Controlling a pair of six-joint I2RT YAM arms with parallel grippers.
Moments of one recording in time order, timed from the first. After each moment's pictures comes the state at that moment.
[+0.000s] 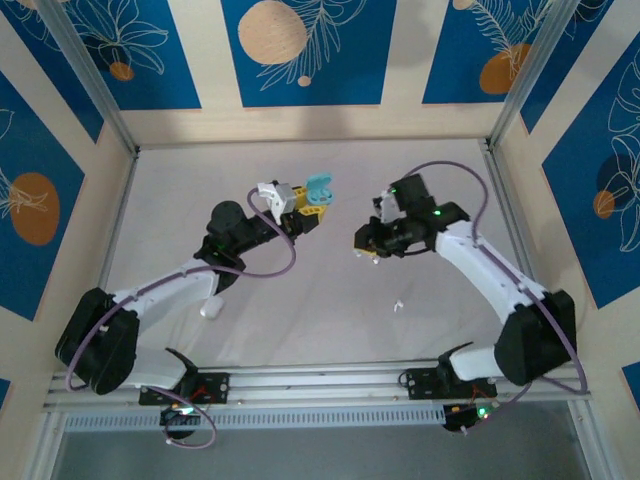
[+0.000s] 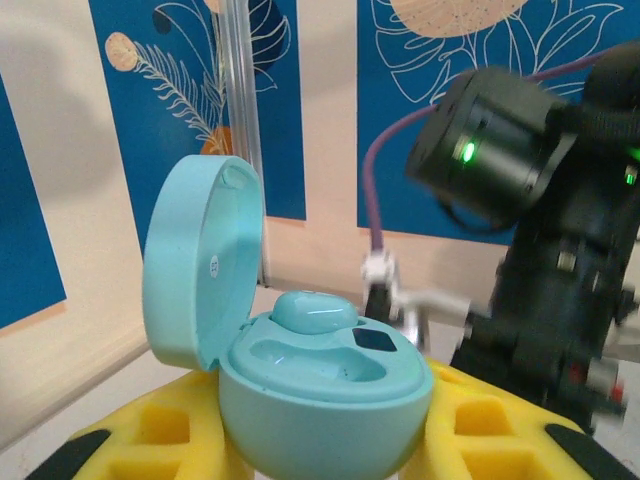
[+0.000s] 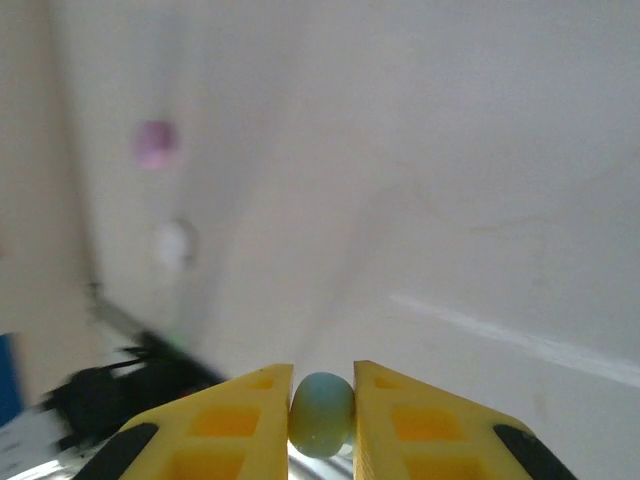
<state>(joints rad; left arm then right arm) -0.62 1.36 0.77 0.74 0.46 -0.03 0.37 1.34 1.11 -0.79 -0.59 0.59</state>
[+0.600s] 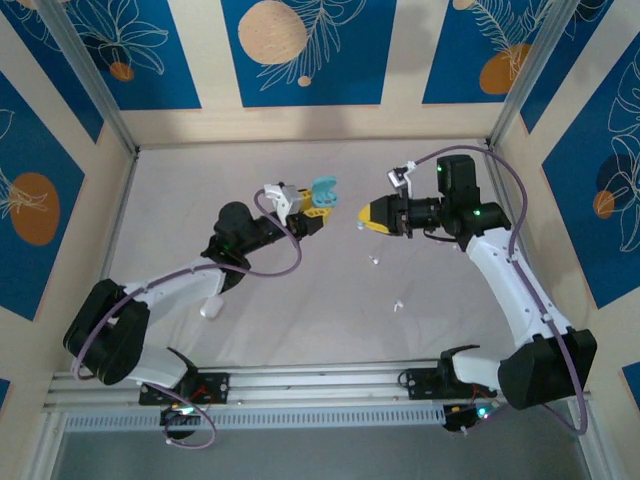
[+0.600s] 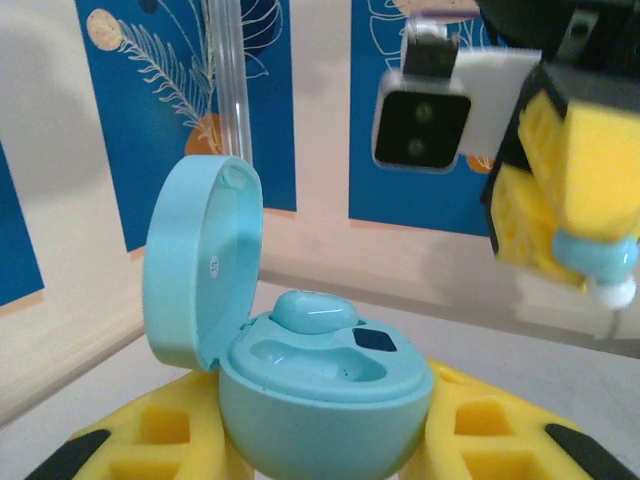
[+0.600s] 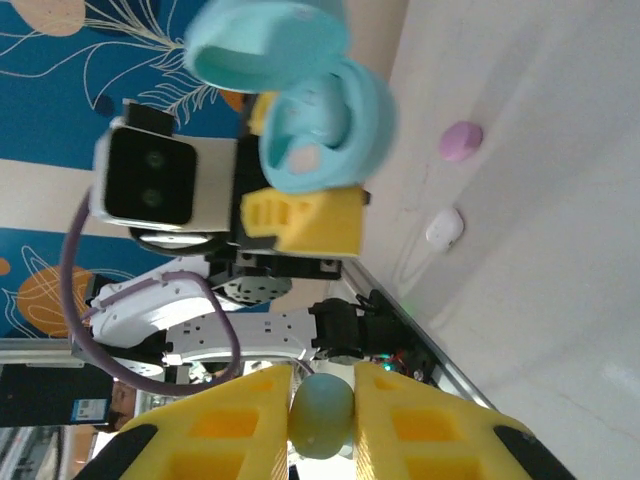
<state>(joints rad) -0.64 1.43 0.77 0.80 0.46 -0.04 0.22 1.22 1.19 -0.63 -1.13 0.66</state>
